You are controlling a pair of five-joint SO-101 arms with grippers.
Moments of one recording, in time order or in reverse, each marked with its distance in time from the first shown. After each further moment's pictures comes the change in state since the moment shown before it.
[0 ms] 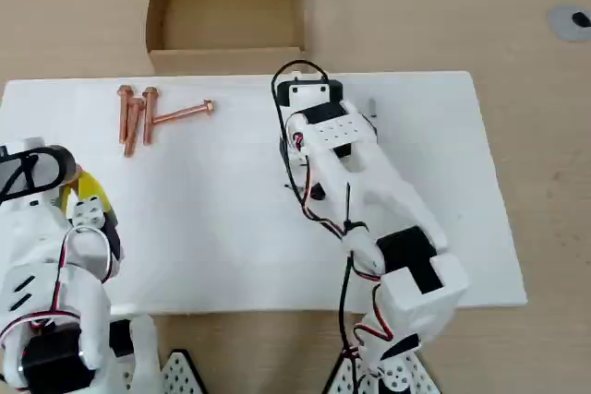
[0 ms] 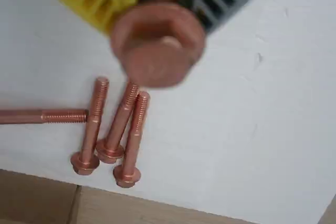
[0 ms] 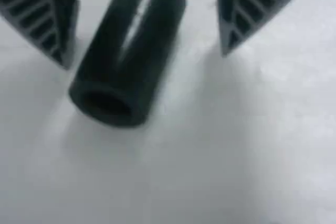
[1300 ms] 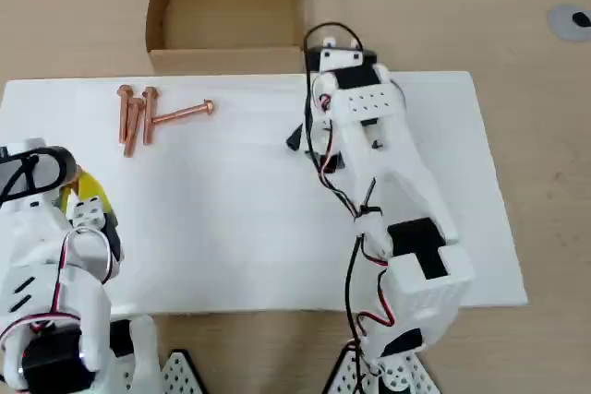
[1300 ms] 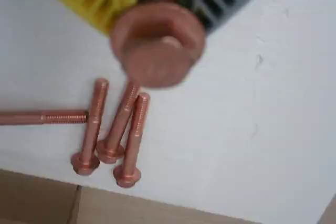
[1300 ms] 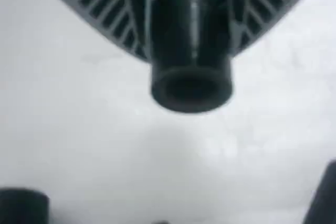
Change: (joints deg) left arm 0.0 -0.8 0.0 0.2 0.0; right arm 6.7 1.3 -19.1 15.6 -0.1
